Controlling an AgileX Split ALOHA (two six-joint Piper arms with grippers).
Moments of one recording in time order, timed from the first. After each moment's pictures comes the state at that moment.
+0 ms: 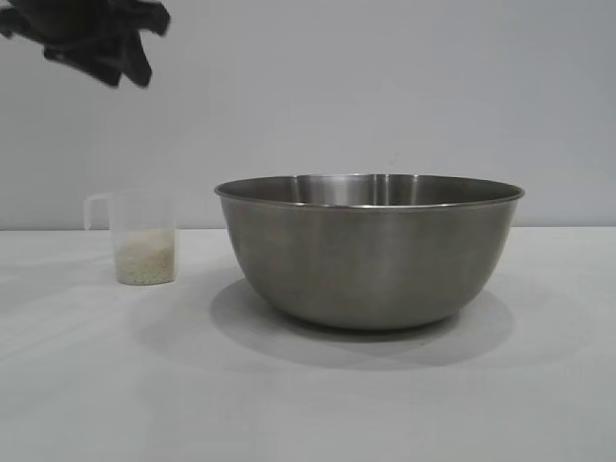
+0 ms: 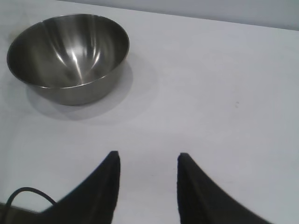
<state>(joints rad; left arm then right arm) -0.23 1.65 -0.87 0.17 -0.43 -0.08 0.19 -0.02 -0.49 0.10 1.15 -0.09</state>
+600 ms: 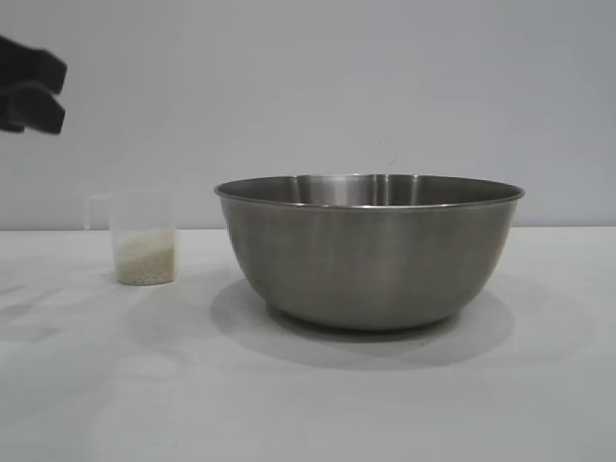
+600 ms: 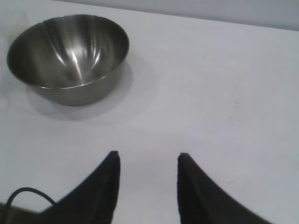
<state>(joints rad) -0.23 1.70 -0.43 -0.03 -0.85 0.06 0.19 -0.02 -0.49 0.10 1.15 -0.09</state>
